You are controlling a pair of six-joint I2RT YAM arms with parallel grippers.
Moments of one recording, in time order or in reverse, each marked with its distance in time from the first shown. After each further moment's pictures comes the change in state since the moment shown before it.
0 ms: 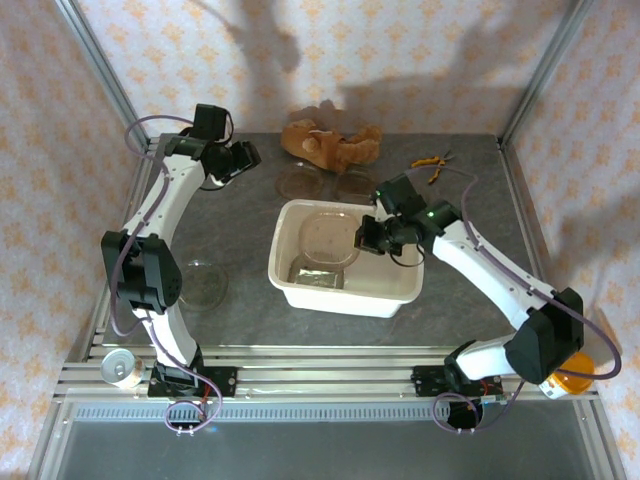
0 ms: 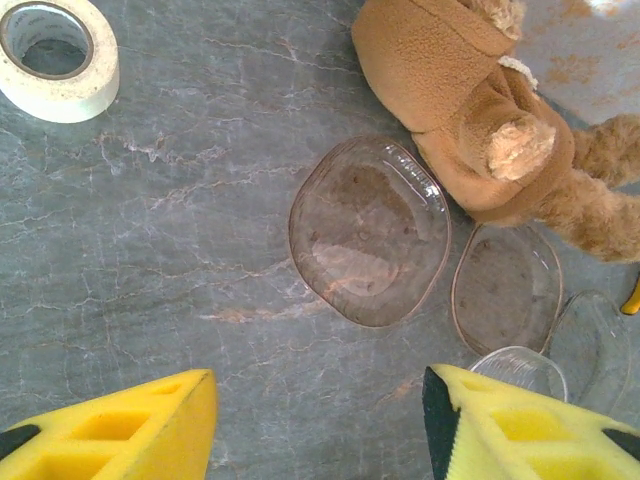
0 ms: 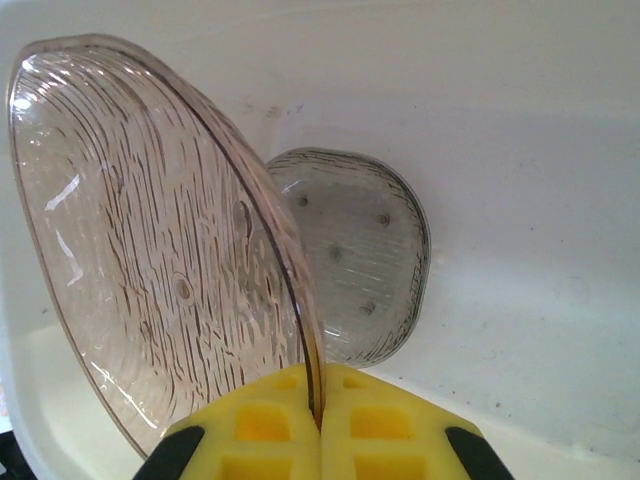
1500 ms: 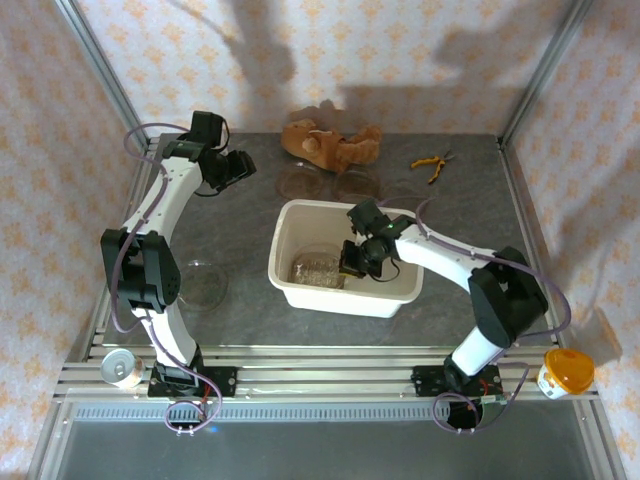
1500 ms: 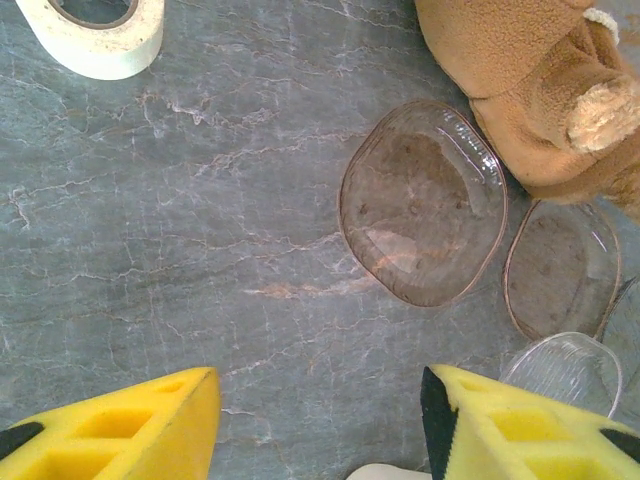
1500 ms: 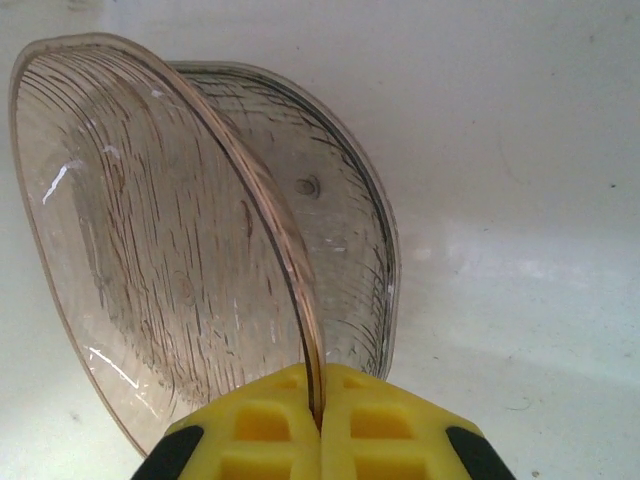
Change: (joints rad) left arm 0.029 0.003 -0.050 -0.027 0.010 0.035; right arm 0.063 0.250 -0.139 0.192 -0.055 0.095
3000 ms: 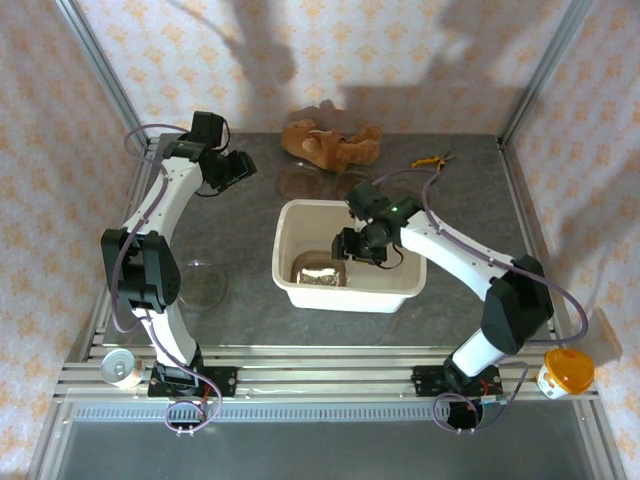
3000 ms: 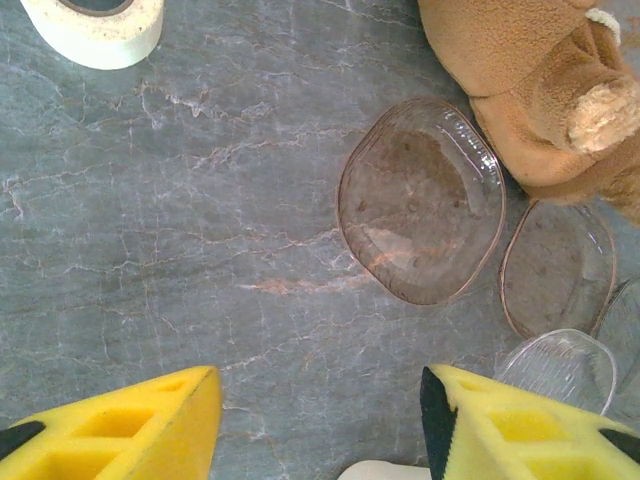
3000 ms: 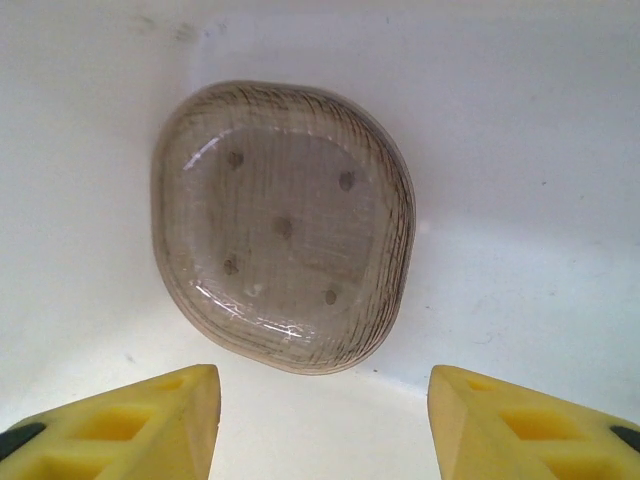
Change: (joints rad) left arm 0.000 -0.001 -0.008 0.000 0.003 -0.028; right arm 0.026 -0.055 0.241 -0.290 0.140 -0.143
